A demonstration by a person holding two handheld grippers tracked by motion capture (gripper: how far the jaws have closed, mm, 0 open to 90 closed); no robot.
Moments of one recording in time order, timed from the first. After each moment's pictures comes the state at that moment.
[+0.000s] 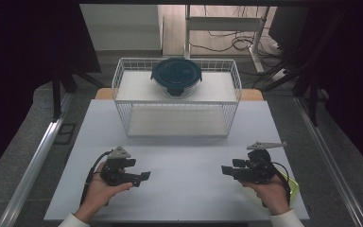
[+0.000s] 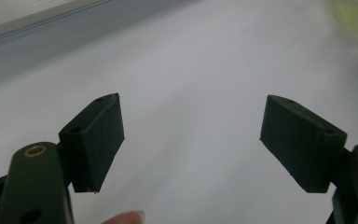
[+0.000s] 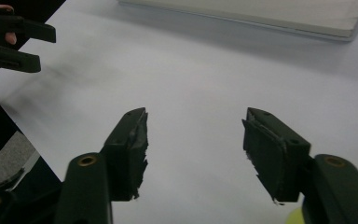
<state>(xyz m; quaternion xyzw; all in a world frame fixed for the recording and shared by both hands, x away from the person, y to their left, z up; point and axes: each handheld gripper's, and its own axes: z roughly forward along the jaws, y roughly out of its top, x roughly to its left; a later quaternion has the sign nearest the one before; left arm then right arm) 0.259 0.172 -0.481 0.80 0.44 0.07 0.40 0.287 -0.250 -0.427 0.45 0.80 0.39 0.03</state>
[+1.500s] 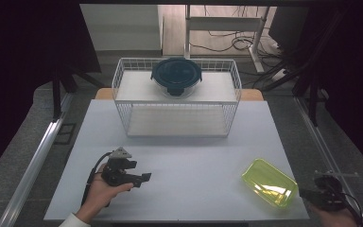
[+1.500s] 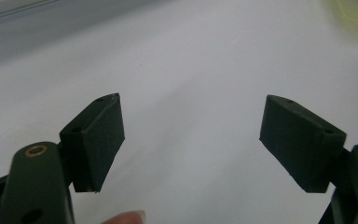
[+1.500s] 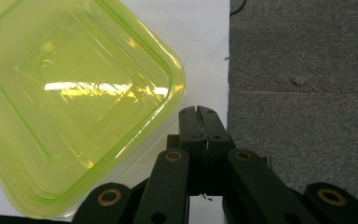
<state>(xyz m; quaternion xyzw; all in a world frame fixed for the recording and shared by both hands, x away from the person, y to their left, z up) 0.260 0.170 -0.486 0.80 0.45 0.05 0.39 0.238 -0.419 -0.456 0.65 0.72 0.20 0.14</state>
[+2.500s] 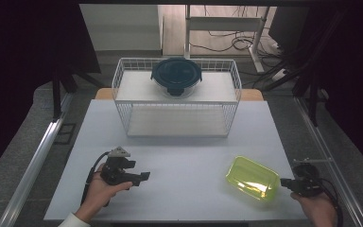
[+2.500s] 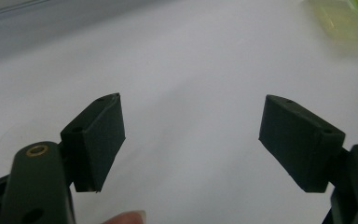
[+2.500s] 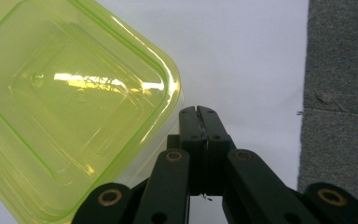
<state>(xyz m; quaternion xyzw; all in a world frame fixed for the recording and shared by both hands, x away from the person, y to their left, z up) 0.263 0.173 -0.487 0.80 0.46 0.04 0.39 0.273 -0.378 -0.460 0.61 0.76 0.21 0.12</state>
